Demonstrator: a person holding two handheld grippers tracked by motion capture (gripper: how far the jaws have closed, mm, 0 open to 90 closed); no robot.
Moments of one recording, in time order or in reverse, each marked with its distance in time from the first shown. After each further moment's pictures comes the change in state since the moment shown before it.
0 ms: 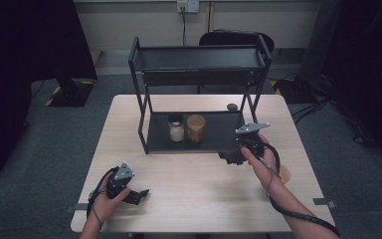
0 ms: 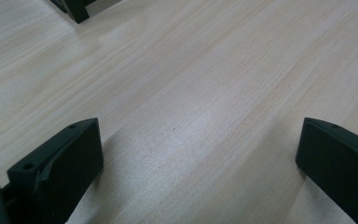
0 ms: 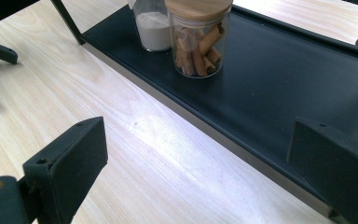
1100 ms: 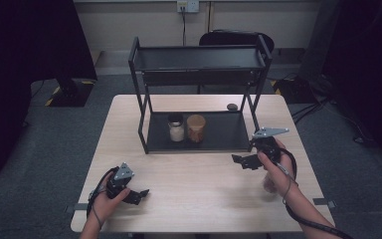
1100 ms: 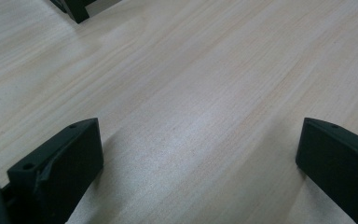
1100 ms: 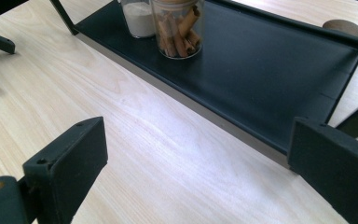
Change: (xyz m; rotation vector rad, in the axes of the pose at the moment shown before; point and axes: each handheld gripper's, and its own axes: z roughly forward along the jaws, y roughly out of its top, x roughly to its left) left arm 0.000 0.000 0.000 0.000 0.000 0.000; right arm -0.018 -0.024 -0.034 -0.007 -0.016 0.023
